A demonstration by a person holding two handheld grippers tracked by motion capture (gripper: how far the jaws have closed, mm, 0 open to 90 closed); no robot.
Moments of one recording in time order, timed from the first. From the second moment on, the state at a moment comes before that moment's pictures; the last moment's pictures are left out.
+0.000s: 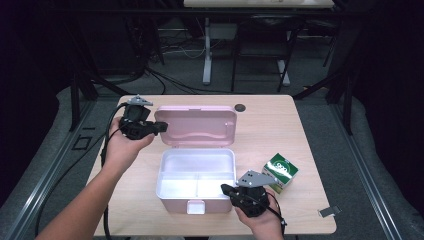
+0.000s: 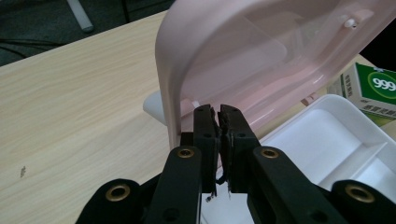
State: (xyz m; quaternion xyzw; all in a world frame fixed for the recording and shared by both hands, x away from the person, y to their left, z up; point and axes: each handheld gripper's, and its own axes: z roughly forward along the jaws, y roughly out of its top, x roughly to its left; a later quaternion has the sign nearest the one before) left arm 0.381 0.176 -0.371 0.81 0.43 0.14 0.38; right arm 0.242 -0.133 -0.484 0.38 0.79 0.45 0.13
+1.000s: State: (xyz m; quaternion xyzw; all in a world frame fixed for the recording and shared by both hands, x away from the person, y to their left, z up) left arm 0.385 0.188 -0.380 0.83 0.45 0.14 0.30; right arm 0.241 -0.132 -0.486 0.38 0.79 0.46 0.12
